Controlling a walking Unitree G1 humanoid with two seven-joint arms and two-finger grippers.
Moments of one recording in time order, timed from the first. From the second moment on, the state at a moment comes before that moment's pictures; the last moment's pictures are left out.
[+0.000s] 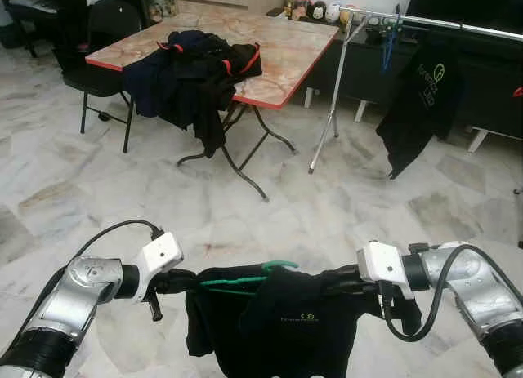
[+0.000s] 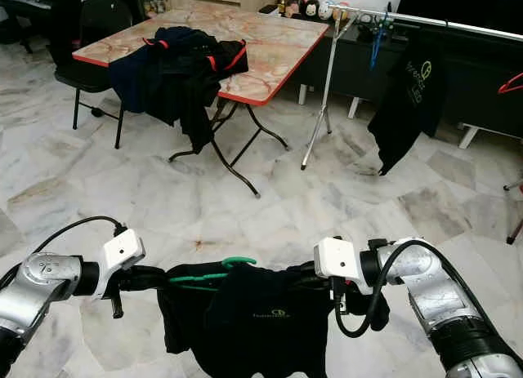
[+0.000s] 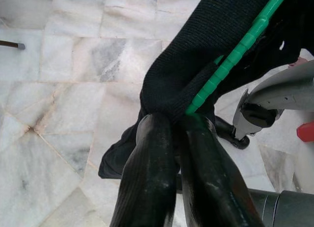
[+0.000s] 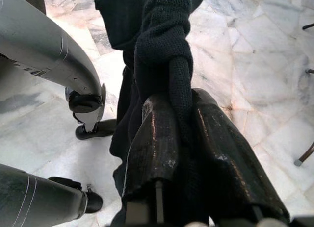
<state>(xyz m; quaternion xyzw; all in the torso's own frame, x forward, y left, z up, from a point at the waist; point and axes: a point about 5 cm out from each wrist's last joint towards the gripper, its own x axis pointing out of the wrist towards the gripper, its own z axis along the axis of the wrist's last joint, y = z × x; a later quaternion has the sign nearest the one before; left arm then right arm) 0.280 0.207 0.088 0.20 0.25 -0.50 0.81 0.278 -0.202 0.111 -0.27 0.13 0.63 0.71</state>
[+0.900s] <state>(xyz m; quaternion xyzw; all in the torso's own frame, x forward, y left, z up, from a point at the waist) 0.283 0.205 0.091 0.20 0.24 -0.49 0.81 0.292 -0.203 0.103 -0.36 0.14 0.57 0.73</state>
